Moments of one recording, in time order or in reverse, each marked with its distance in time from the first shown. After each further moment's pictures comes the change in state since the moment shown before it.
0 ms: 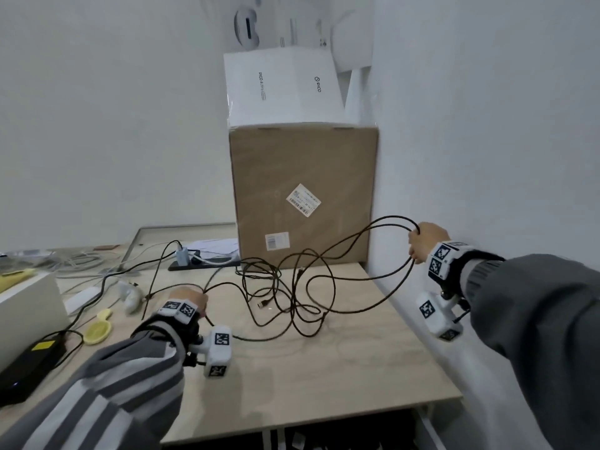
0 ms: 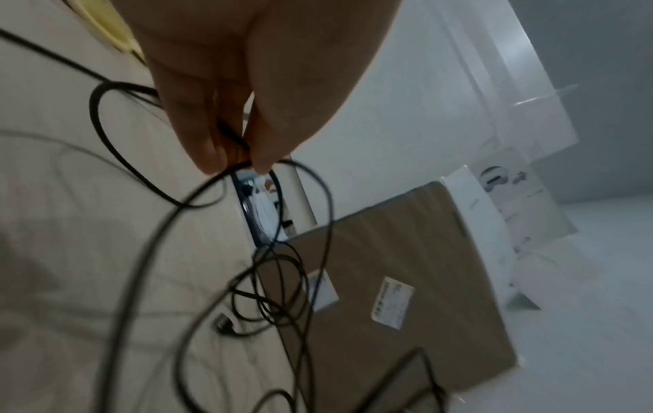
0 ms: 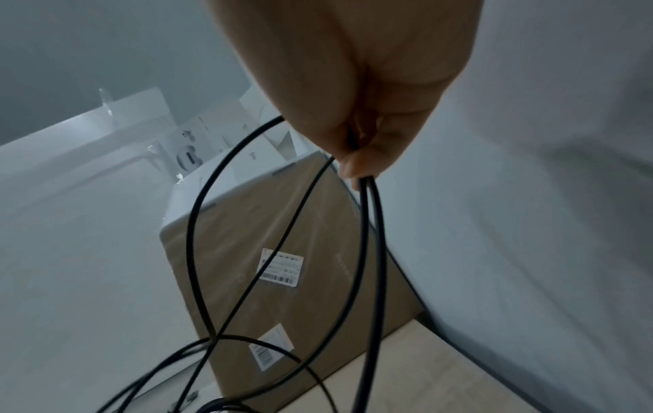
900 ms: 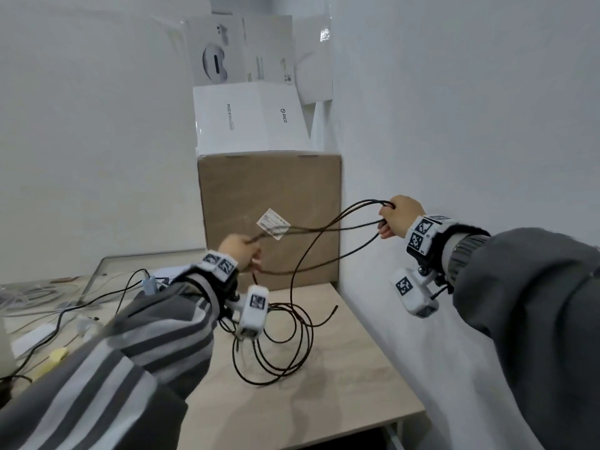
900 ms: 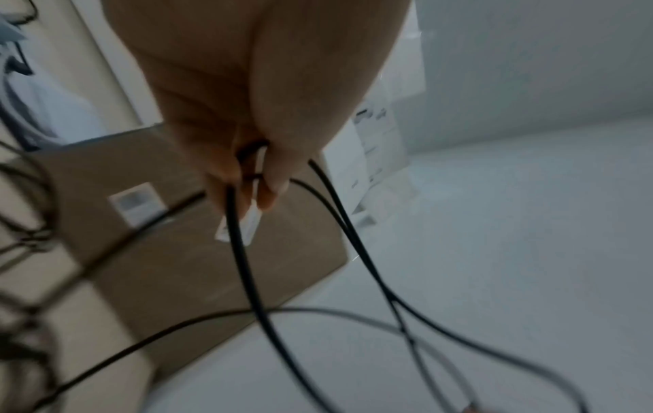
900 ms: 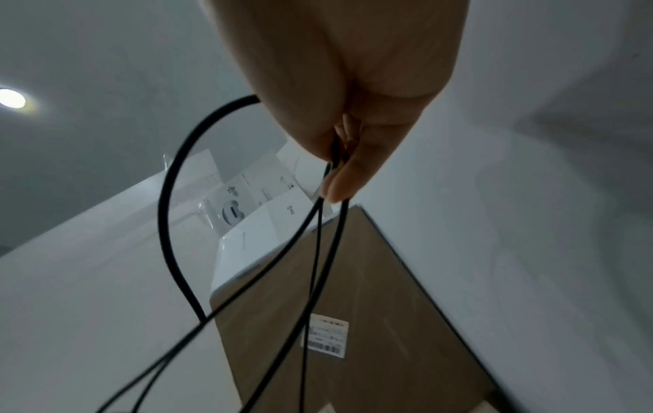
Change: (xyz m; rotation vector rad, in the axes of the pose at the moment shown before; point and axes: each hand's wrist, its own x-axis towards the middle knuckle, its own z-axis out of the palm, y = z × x) left_hand -0.089 0.183 0.031 -0.229 -0.219 0.486; right_hand -0.018 -0.058 -0.086 0.346 0.034 -0.179
